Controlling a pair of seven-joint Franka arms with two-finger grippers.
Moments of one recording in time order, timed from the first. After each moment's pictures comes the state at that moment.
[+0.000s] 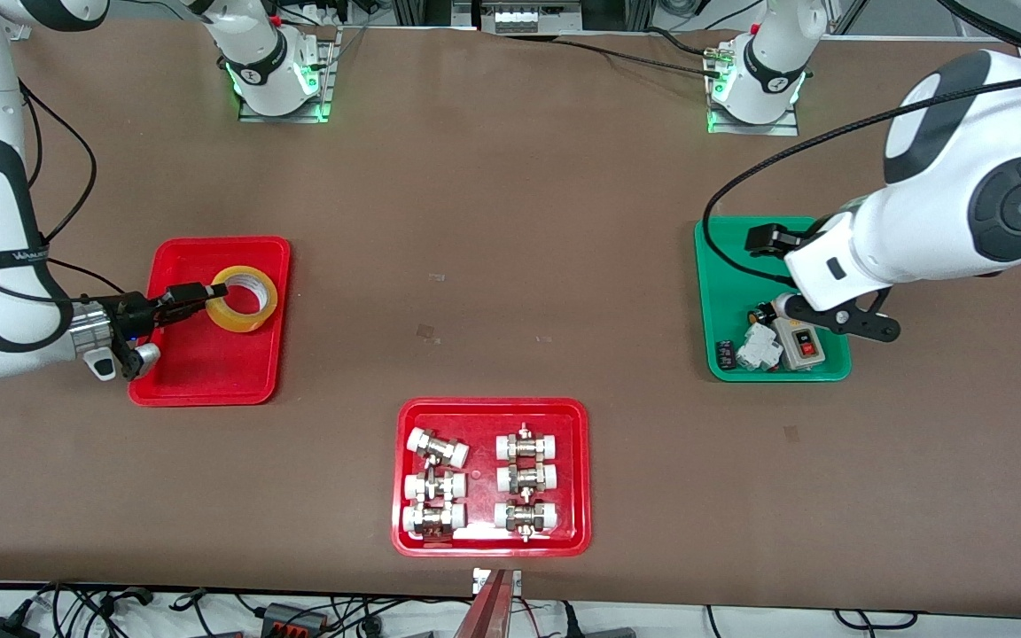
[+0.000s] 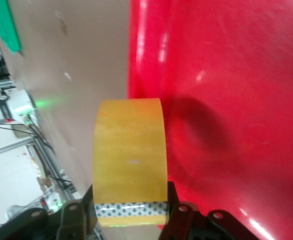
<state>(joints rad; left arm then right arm) 0.06 0.38 -0.36 -1.29 0.04 1.33 -0.05 -0.29 0.75 0.04 -1.55 0.45 1.52 -0.77</state>
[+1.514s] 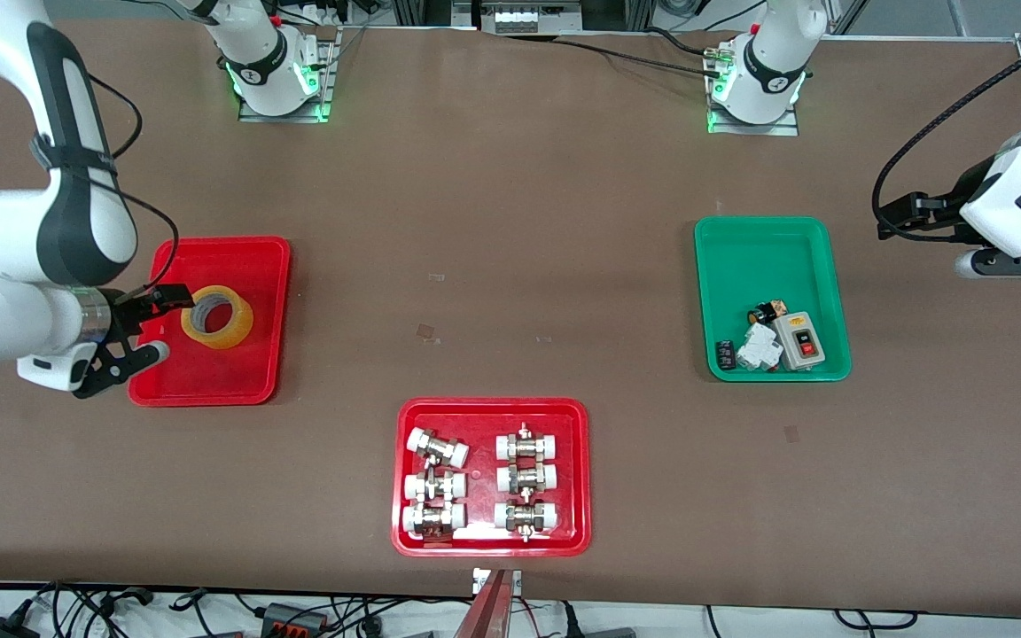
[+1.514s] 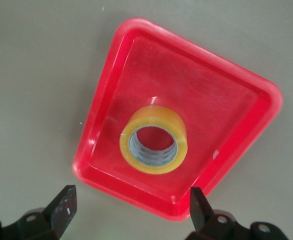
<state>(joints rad) 0.04 0.08 -0.08 -1.58 0.04 1.49 -0.06 -0.05 0.43 0.07 -1.52 -0.05 1.64 -0.40</state>
